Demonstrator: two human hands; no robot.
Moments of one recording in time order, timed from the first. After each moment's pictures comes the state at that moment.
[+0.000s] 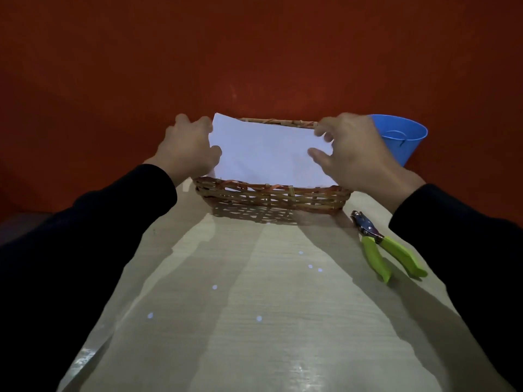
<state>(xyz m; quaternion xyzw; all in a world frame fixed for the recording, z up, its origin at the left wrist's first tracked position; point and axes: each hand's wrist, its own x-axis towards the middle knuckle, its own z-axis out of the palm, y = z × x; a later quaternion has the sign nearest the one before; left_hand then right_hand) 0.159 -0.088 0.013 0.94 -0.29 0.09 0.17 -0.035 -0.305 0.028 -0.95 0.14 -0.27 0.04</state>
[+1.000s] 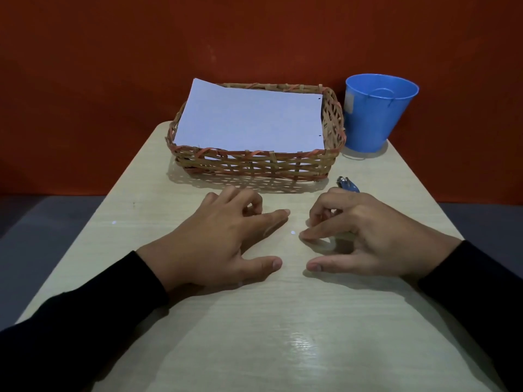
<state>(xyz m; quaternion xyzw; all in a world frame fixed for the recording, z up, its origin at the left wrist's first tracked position) -0.003 -0.052 -0.053 0.80 -0.60 -0.02 0.04 -0.163 -0.281 -0.047 -0.97 -0.12 -0.09 0.18</state>
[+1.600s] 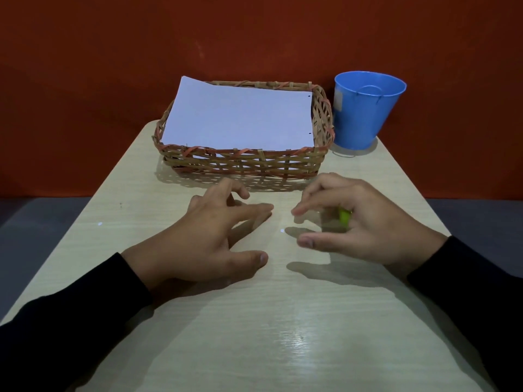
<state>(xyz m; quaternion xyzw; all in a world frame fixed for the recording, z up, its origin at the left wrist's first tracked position) -0.005 -0.053 -0.047 0.82 -0.53 -0.14 0.14 -0.160 -0.281 -0.047 -0.93 -0.05 -0.15 0.33</state>
